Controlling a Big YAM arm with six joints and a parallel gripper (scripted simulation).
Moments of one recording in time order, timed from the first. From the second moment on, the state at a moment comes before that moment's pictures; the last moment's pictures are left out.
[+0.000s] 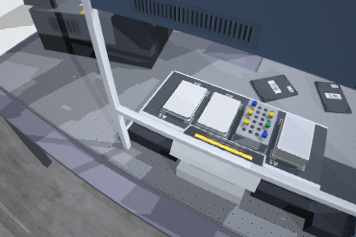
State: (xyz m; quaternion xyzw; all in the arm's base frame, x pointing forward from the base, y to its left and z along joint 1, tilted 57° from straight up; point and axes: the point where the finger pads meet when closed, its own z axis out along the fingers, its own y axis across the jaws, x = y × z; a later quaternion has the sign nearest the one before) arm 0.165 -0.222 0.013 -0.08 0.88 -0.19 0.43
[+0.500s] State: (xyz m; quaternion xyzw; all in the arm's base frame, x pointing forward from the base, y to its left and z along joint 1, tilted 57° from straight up) arm 0.214 -0.181 0.042 -0.12 0.87 -0.22 0.43
